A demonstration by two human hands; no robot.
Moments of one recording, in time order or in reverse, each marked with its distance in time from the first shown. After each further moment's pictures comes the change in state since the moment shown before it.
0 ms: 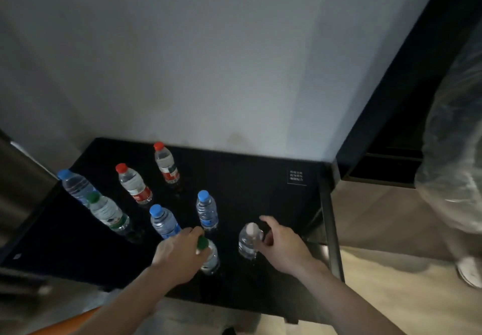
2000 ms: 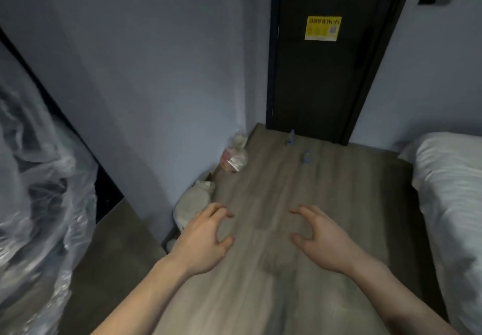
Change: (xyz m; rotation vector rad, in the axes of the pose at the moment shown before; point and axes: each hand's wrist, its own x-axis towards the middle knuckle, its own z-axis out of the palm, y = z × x) left_hand -0.182 1.325 0.360 0.175 -0.197 1.475; right_hand -0.720 0.972 -0.486 0.300 0.851 0.879
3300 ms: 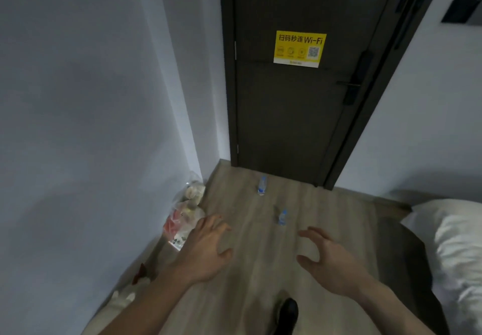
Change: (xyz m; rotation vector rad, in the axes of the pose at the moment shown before) left_hand 0.796 0.014 0.048 0.033 -0.124 0.071; right_hand 0.647 0.276 -0.283 -0.006 -0.044 0.210
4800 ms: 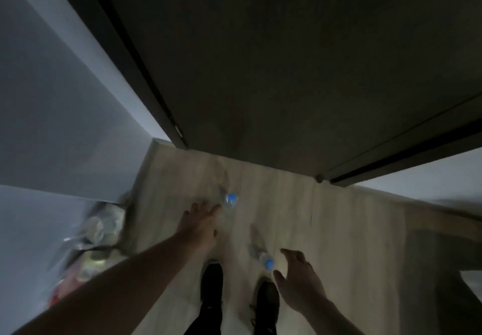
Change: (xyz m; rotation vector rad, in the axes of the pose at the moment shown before) left_hand 0.847 -0.181 0.321 0.257 -0.620 -0.093; right_hand 0.791 0.248 0.070 0.089 -0.366 0.511
